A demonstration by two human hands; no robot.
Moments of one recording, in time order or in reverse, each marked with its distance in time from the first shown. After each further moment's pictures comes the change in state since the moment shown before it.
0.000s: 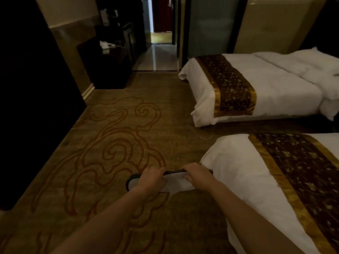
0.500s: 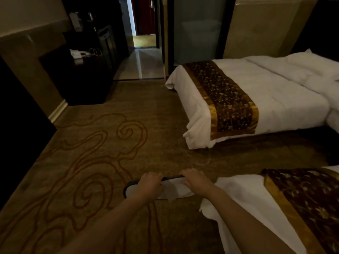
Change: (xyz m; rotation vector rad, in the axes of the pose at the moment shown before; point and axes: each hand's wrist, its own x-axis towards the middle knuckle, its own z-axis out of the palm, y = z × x) left_hand 0.393 -0.058 -0.067 0.031 -0.113 0.041; right_hand 0.321 0.174 -0.125 0.021 -0.020 0.078
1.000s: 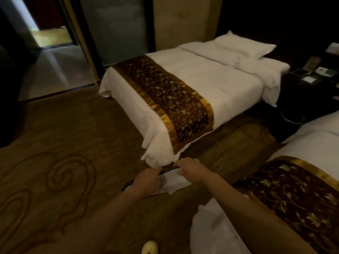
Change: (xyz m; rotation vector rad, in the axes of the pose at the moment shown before) left_hand 0.389 0.061 -0.099 -0.091 -0.152 0.401; right_hand 0.210 0.218 -0.158 0.009 0.109 0.356
